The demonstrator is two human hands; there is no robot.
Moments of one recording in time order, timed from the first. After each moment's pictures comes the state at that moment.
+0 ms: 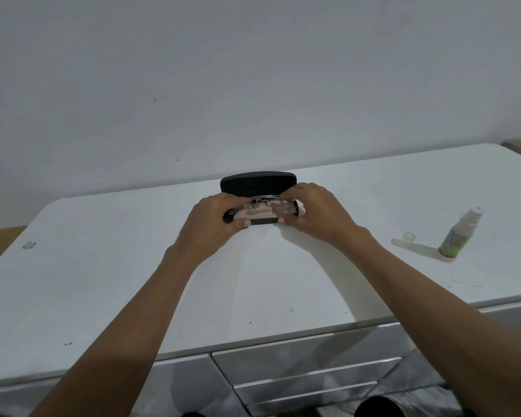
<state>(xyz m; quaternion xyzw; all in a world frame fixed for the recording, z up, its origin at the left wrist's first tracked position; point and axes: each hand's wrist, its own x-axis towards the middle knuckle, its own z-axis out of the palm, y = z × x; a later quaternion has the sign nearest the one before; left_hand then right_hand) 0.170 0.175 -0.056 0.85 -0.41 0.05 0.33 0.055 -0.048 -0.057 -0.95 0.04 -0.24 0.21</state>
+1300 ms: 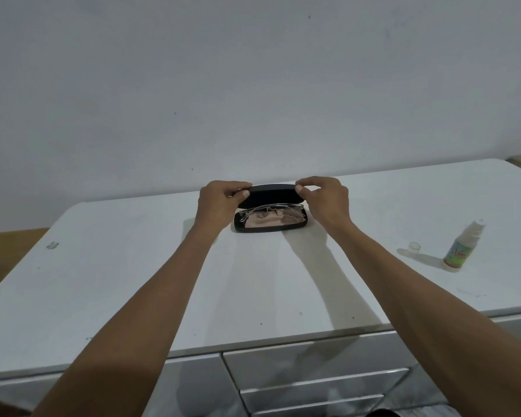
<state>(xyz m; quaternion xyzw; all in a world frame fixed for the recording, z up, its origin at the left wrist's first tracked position) 0.200 0.155 -0.032 0.83 -0.26 0.03 0.50 0.077 -0.038 -0.028 -0.80 0.27 -0.27 0.46</state>
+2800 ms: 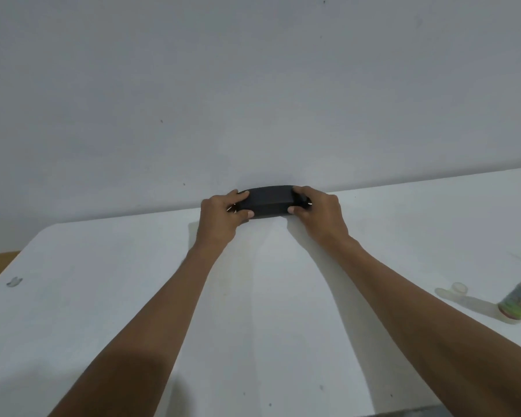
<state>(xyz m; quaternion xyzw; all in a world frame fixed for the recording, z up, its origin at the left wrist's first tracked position) 0.265 0.123 -0.069 0.79 -0.27 0.00 0.55 0.149 -0.068 -0.066 -0.88 0.19 -0.25 0.36</state>
